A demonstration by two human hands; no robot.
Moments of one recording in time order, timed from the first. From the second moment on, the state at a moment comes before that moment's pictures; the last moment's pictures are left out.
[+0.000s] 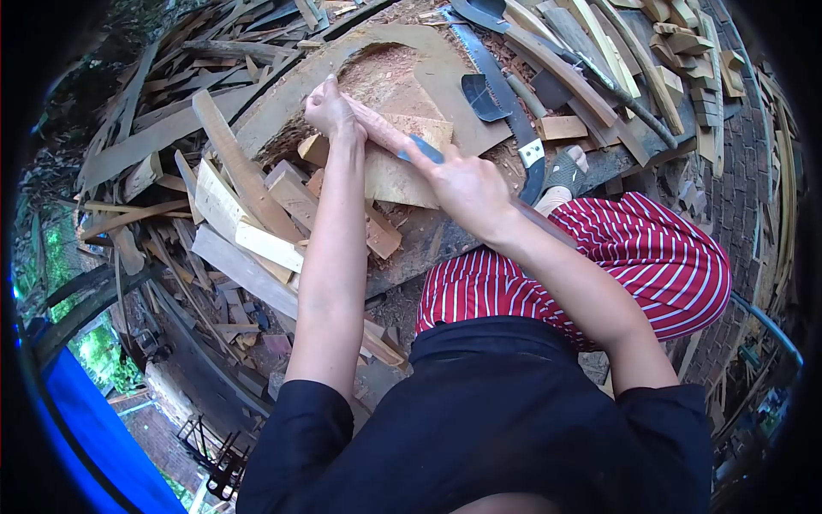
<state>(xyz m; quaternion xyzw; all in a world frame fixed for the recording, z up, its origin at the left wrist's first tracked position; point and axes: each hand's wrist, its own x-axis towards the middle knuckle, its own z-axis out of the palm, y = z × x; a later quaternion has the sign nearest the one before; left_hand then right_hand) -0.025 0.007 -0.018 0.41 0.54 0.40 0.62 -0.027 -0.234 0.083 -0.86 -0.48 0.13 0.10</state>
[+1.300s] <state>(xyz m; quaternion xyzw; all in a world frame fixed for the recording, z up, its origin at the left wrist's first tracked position) -0.039 0.016 -0.015 0.32 0.33 0.33 0.82 -0.027 -0.264 0.094 -0.84 -0.47 0.23 0.13</state>
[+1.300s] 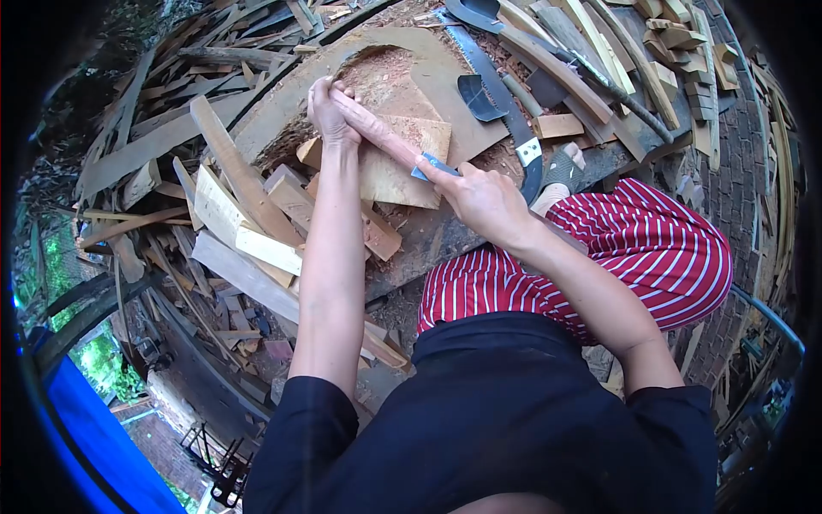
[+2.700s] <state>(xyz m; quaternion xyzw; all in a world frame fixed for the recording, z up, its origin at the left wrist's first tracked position) -0.037 0.016 -0.011 0.28 0.38 0.28 0.83 -0.021 -0.219 0.081 -0.82 -0.43 0.26 0.26</state>
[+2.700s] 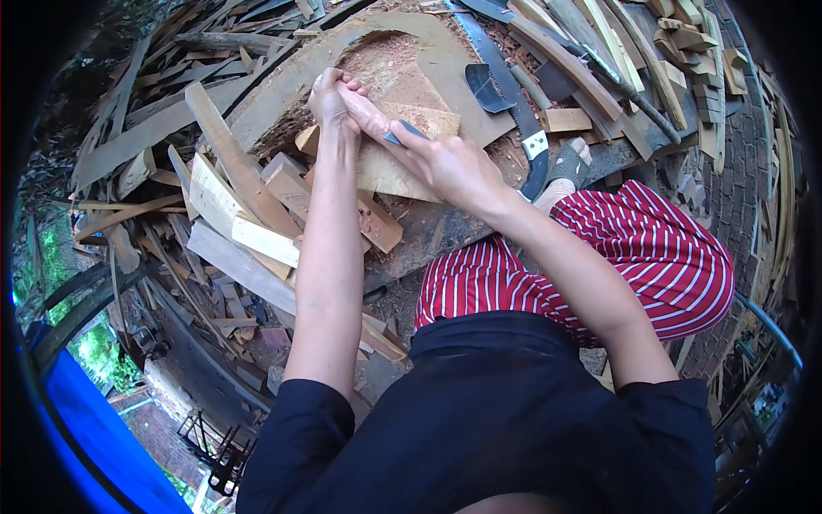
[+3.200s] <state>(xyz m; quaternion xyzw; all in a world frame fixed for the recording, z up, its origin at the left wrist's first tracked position) -0.041 0.013 0.002 0.47 0.46 0.23 0.72 -0.020 -0.235 0.077 -0.83 -0.46 0.20 0.26</state>
